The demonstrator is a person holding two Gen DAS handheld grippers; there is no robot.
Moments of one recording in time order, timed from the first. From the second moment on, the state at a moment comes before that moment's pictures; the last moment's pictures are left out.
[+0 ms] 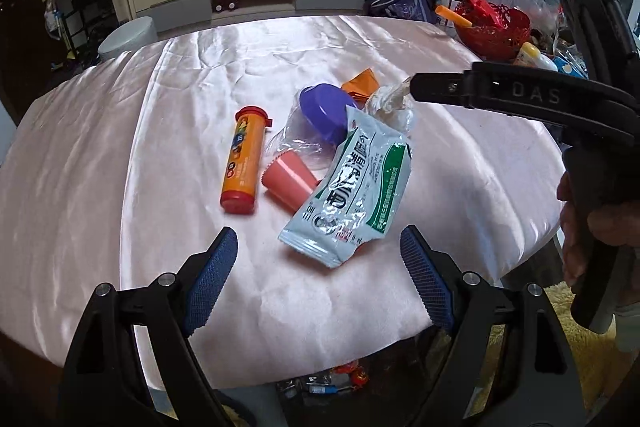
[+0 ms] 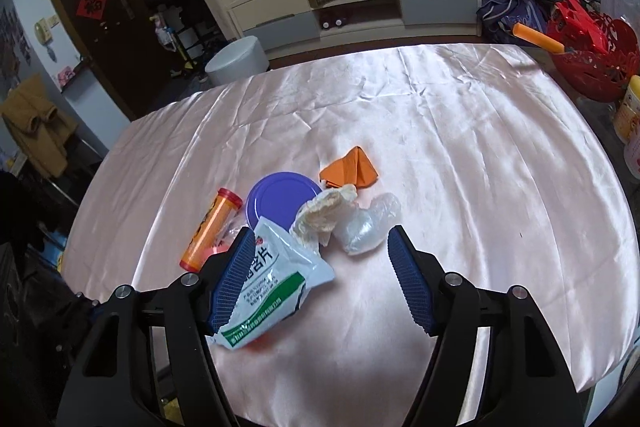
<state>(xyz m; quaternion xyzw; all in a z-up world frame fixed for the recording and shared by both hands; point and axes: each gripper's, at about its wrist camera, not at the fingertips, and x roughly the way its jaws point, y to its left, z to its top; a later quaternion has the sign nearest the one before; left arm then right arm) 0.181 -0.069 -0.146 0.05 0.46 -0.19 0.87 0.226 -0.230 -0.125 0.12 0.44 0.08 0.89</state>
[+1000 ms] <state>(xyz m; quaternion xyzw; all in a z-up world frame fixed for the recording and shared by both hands) 0.202 -0.067 -0.153 0.04 0.45 -0.20 0.87 0.242 -0.227 -0.122 0.12 0.43 0.10 0.89</state>
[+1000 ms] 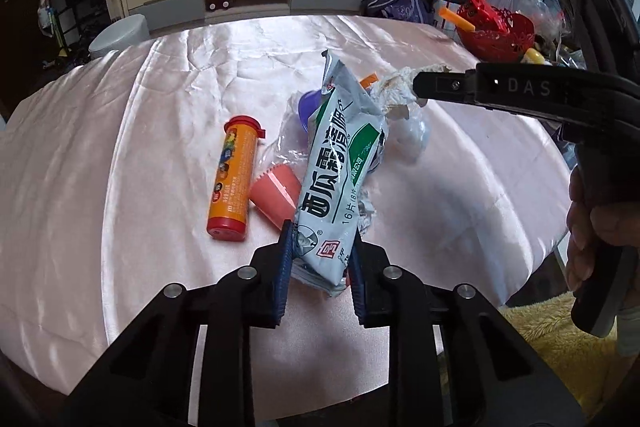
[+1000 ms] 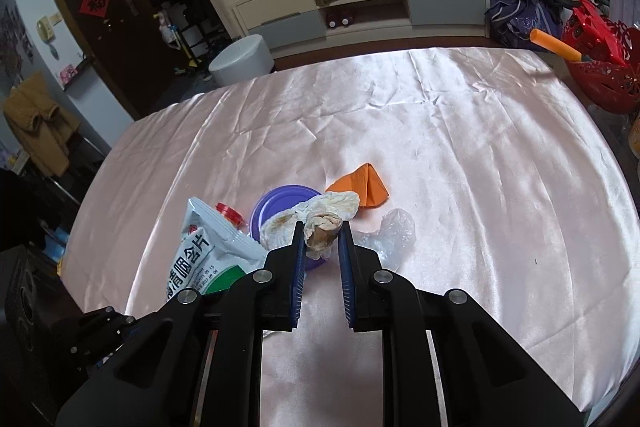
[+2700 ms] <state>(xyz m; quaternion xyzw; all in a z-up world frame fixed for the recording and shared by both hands) 0.018 -0.002 -0.271 0.00 0.55 -0.18 0.81 0.029 -0.175 -0.241 0.10 0.54 0.15 0.82</state>
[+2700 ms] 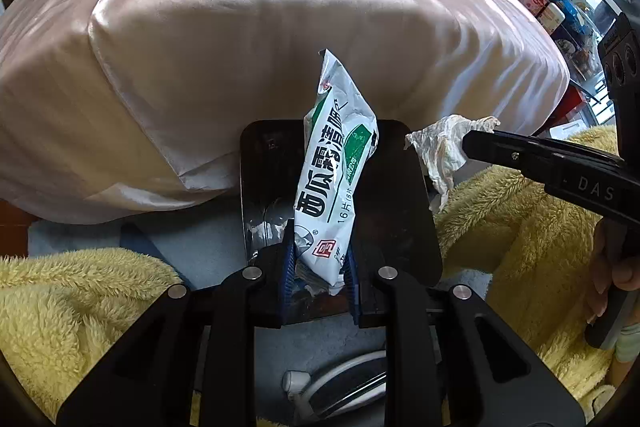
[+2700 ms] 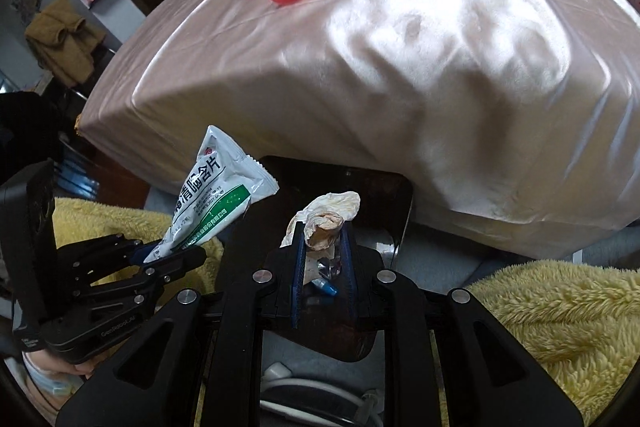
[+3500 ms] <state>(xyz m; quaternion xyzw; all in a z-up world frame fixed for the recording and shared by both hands) 0.024 -0.004 -0.258 0.01 0.55 -0.17 0.82 0.041 -0.207 -0.230 0.18 0.52 0.13 0.82</state>
